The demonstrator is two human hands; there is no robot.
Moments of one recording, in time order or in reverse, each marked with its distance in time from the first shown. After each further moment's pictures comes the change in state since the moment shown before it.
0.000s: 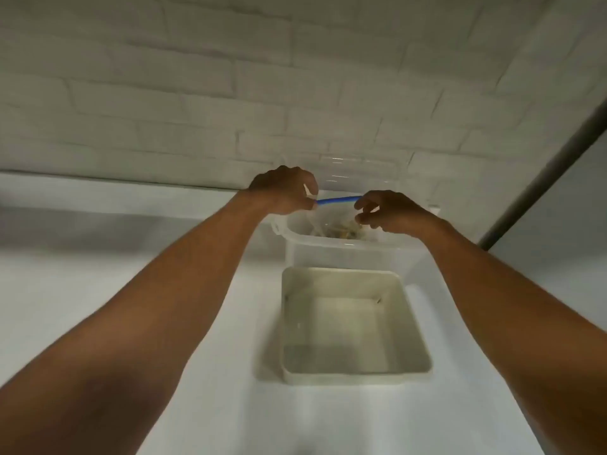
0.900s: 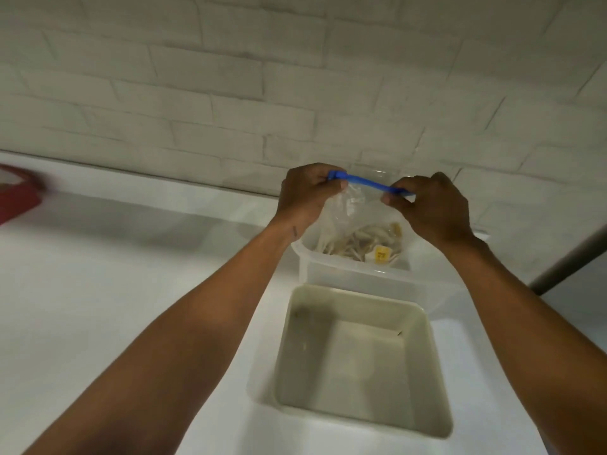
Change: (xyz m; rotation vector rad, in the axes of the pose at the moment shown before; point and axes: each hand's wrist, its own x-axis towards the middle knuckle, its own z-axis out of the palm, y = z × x) left_hand 0.006 0.025 0.025 -1.025 0.538 -0.119; right_hand 0.024 0.001 -0.015 -0.237 0.608 -0.339
